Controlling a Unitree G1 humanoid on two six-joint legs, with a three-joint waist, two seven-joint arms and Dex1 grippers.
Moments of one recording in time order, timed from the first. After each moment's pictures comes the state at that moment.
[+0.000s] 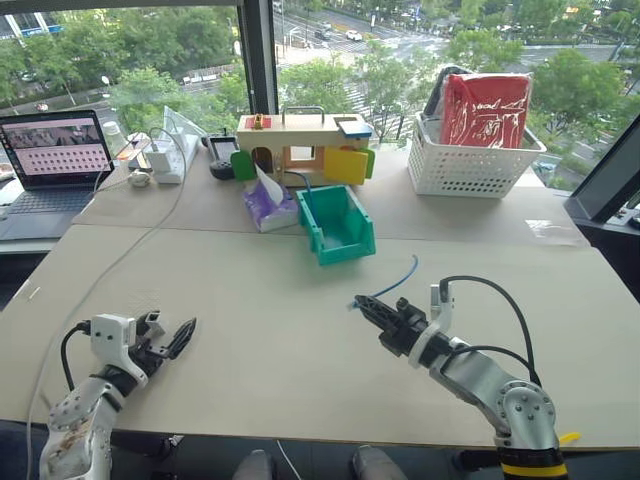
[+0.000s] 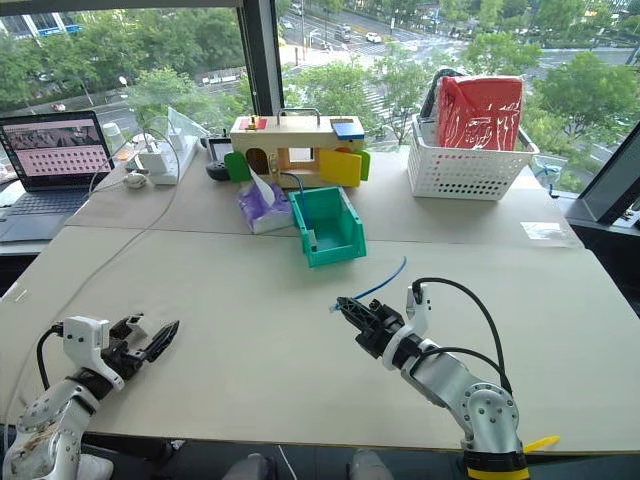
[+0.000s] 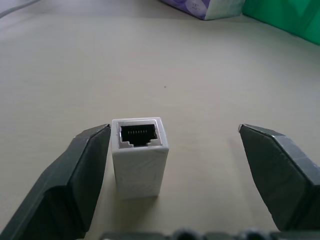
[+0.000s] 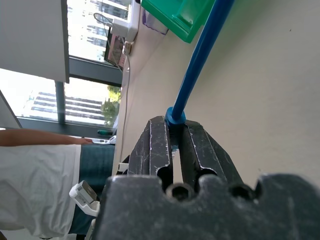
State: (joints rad) left arm 0.05 0.44 0.43 0.07 -0.39 0.12 -0.66; right arm -0.13 -0.28 -0.06 -0.29 1.64 0.77 -0.23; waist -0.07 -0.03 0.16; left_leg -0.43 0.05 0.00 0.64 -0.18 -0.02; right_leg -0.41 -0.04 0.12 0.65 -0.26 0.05
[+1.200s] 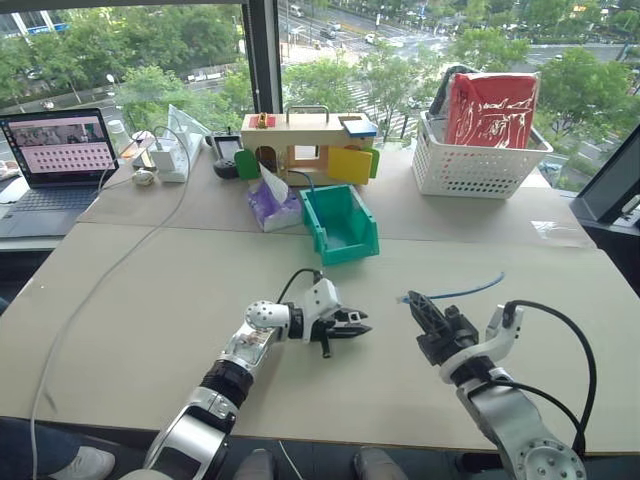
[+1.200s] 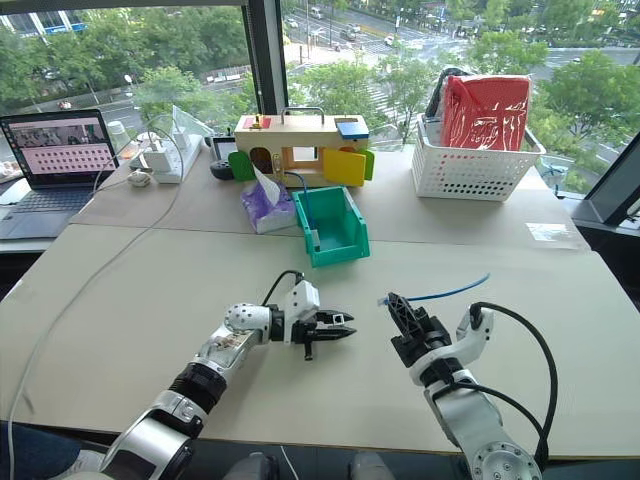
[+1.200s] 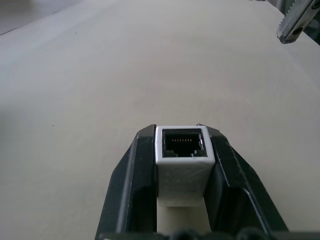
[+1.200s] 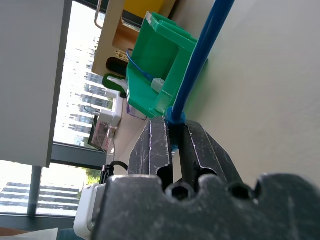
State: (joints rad) left arm -0.62 0.17 -0.29 0.60 -0.14 -0.07 -1.11; right arm 0.13 -0.15 -0.17 -0.60 1.48 0.51 -0.33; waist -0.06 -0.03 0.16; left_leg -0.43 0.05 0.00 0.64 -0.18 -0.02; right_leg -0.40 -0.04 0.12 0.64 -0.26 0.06
